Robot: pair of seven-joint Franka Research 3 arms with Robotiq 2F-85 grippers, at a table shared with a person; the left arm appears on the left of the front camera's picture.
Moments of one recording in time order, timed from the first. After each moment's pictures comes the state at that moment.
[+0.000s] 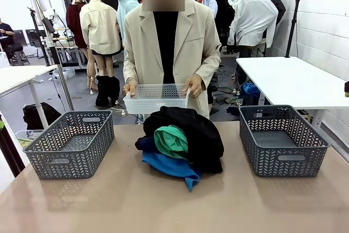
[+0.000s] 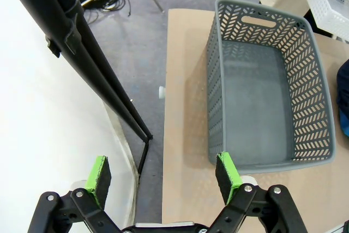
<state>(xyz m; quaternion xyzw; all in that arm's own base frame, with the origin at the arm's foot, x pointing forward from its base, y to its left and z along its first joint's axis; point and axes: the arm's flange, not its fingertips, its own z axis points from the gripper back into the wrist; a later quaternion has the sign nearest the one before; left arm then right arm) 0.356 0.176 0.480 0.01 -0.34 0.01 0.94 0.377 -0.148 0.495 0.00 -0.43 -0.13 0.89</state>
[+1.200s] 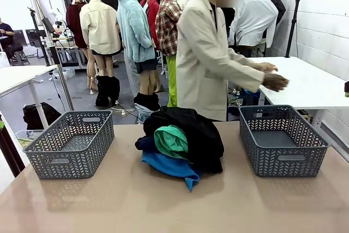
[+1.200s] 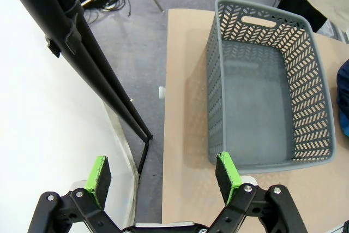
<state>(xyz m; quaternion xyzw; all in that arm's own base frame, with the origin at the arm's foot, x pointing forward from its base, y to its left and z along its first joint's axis) 0.356 0.176 0.480 0.01 -0.34 0.01 0.94 0.377 -0.148 0.495 0.00 -0.43 -0.13 0.89</state>
